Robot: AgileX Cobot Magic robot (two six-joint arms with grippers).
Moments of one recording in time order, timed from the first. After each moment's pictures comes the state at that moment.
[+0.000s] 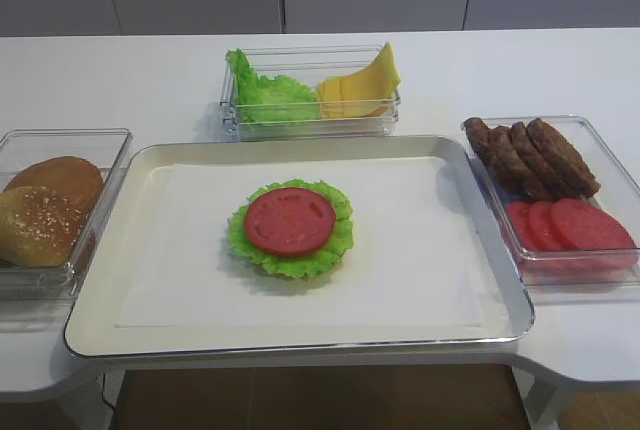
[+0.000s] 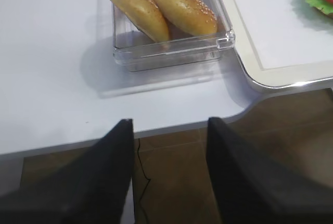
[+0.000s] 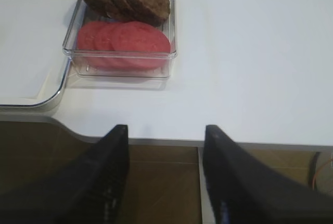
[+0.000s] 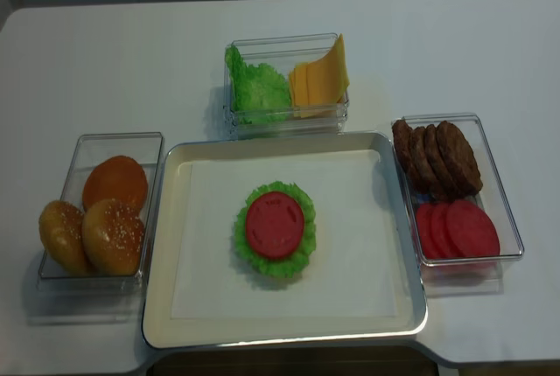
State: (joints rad) left arm -0.08 -0.02 -0.49 0.04 1.19 -0.03; right arm 0.00 -0.02 -0.48 0.04 1.15 -0.05
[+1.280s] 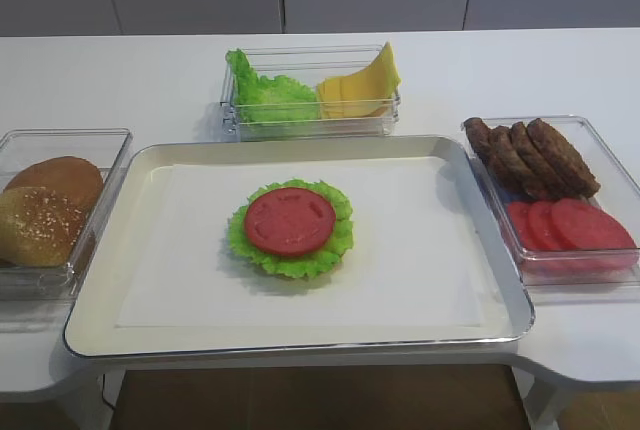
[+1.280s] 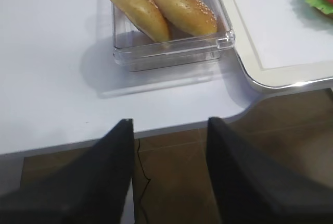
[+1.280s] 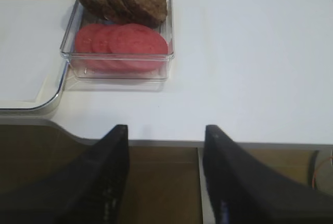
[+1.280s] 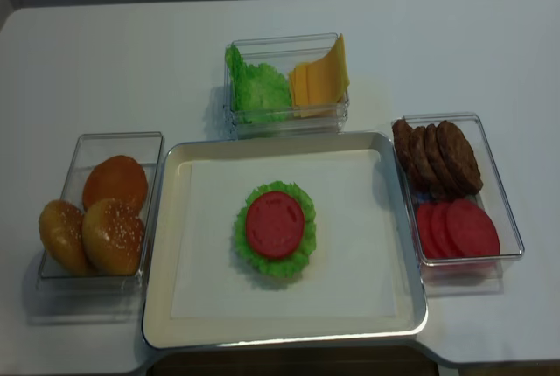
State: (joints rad) left arm -0.08 -0.02 -0.49 0.04 1.19 -0.03; right arm 0.00 -0.01 -0.48 0.04 1.15 -0.04
